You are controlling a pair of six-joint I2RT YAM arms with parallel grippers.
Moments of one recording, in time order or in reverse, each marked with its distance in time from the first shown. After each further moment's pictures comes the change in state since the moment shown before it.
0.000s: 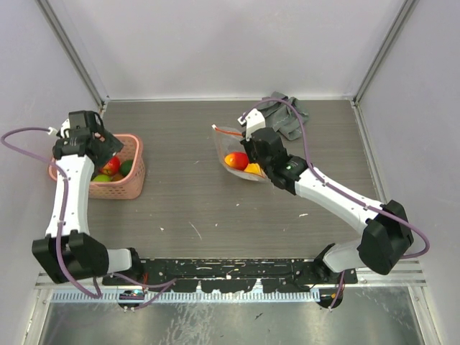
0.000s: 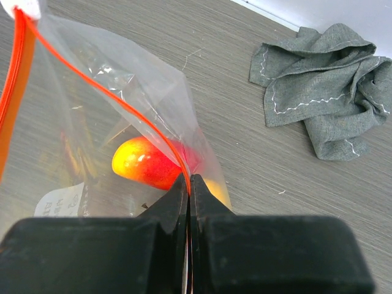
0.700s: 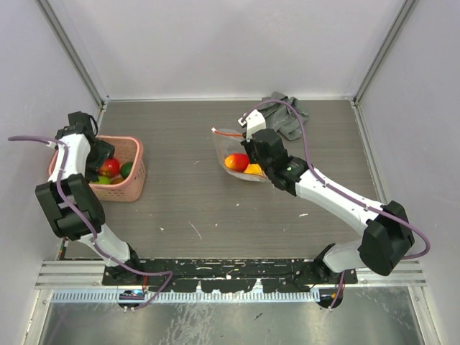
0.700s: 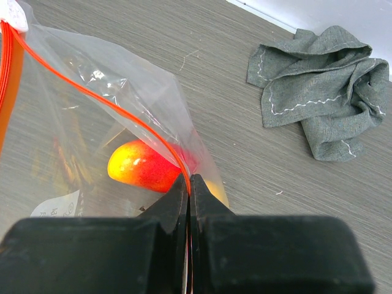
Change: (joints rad) left arm 0.159 0.402 0.058 0.037 -0.008 -0.166; right arm -0.001 -0.009 -0.021 0.021 0.003 -0.015
